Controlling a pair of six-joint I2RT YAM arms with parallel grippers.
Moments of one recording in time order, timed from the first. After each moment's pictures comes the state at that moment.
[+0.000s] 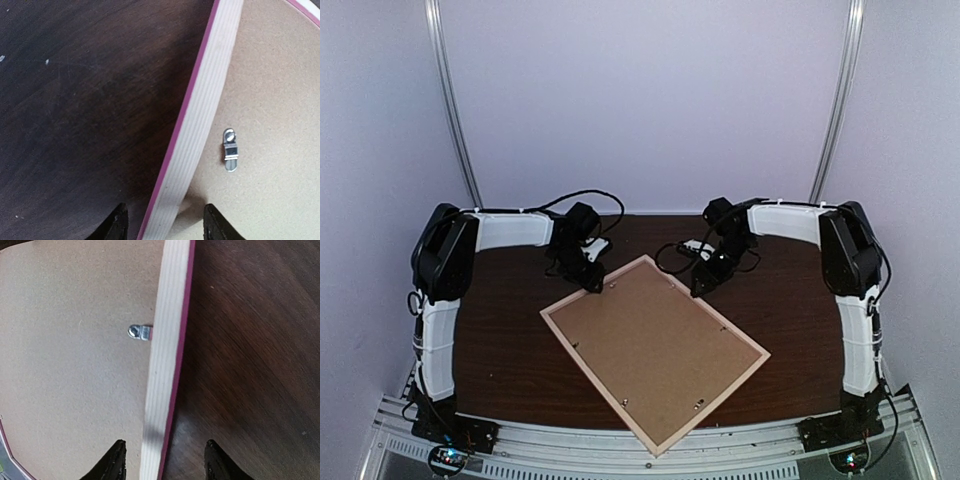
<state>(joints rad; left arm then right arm) -0.56 2.16 1.62 -0.68 0.06 0.00 0.49 2.21 1.76 -0.92 -0.37 -0.26</state>
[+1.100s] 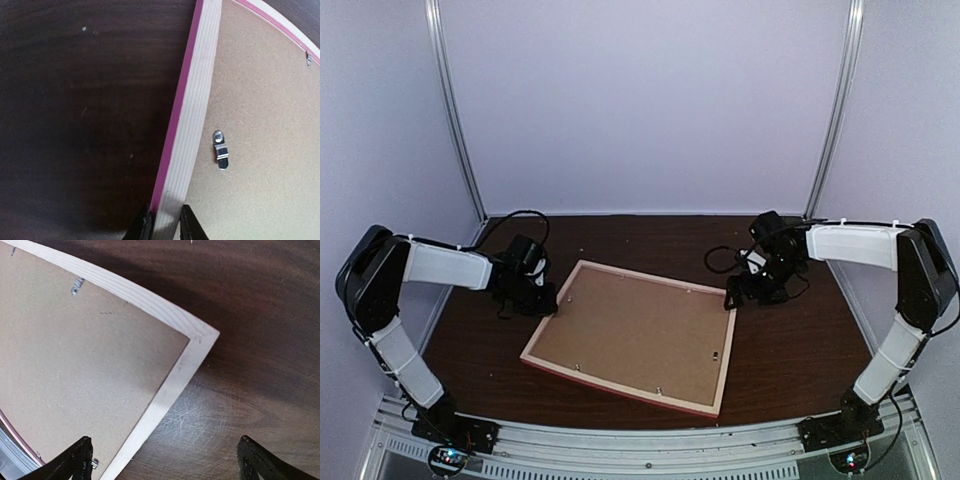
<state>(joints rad) -0.47 1.71 0.91 -0.28 0.03 -0.45 0.43 1.68 1.15 -0.73 -0.20 0.25</state>
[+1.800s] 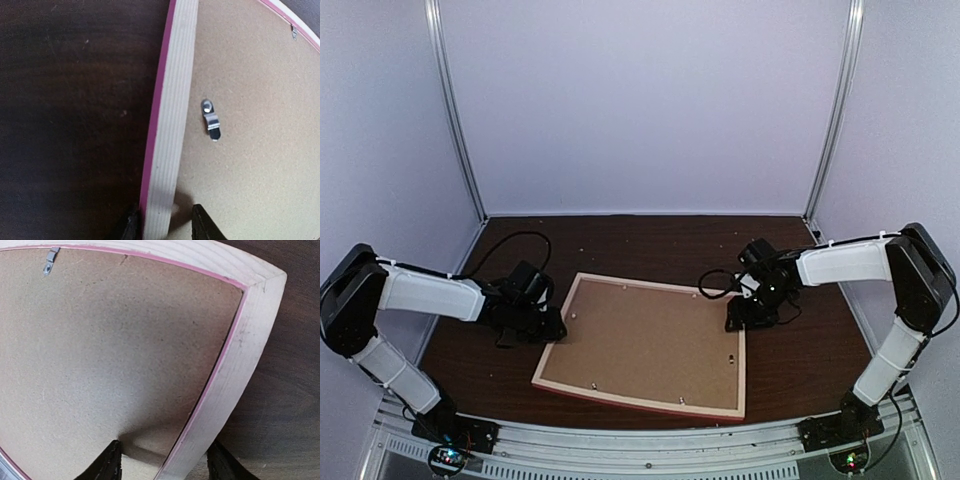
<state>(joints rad) -0.65 1.52 0.68 -0.20 0.00 -0.67 0.53 1.67 0.94 -0.53 -0.14 0.42</state>
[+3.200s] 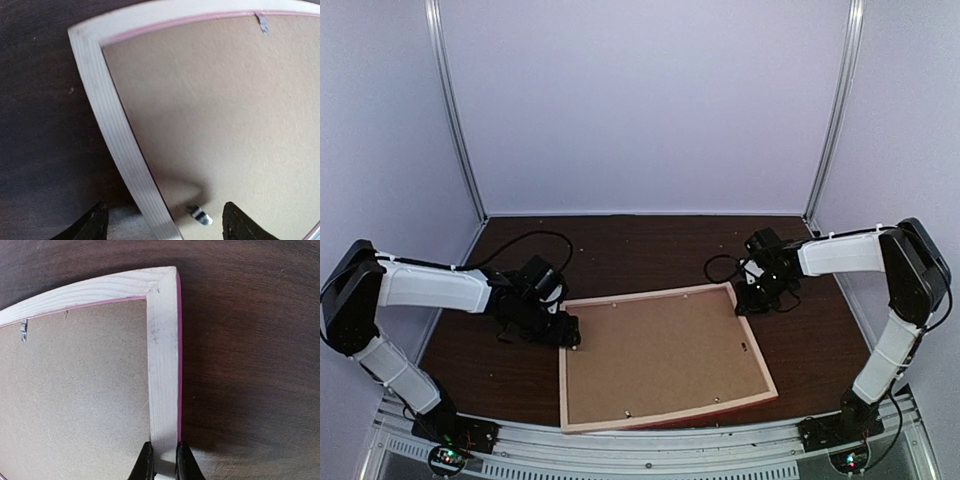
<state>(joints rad) -0.72 1.53 0.79 -0.42 0.02 -0.55 0.44 1.73 1.00 -0.48 -0.11 0.36</state>
